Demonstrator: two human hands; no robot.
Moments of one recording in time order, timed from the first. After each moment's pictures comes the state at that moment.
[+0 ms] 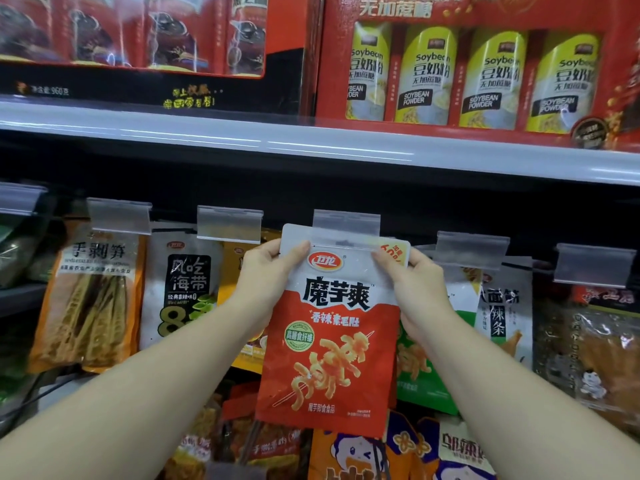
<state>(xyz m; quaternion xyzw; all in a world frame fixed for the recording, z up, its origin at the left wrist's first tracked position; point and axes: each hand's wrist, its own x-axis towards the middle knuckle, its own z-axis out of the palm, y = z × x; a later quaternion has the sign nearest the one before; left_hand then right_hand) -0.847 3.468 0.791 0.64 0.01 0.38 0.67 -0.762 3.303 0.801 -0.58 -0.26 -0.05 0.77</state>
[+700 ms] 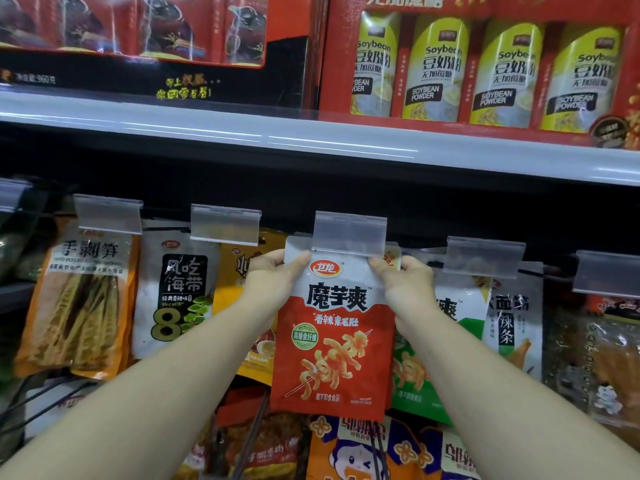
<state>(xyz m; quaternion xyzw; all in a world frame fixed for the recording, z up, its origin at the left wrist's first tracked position) -0.813 3.480 0.785 0.65 0.07 0.39 0.66 -0.734 3.329 0.800 -0.66 -0.19 -0.10 0.72</state>
